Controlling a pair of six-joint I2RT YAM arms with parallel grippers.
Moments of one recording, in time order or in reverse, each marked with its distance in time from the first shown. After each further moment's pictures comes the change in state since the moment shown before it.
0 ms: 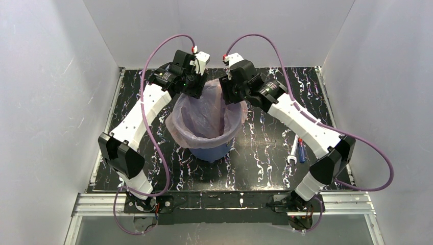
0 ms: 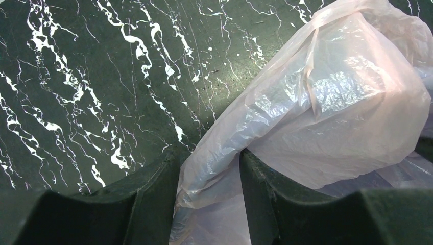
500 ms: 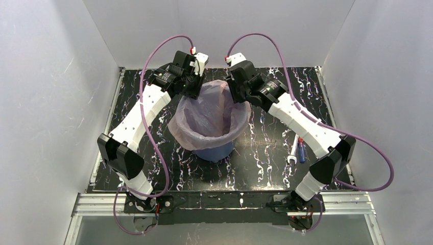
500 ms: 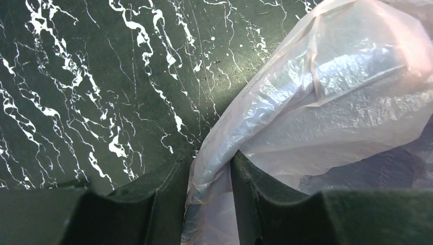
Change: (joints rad) left arm 0.000 -0.011 0.000 -0.033 -0.030 -0.025; right arm -0.008 0.028 0.031 -0.066 0.147 -0.076
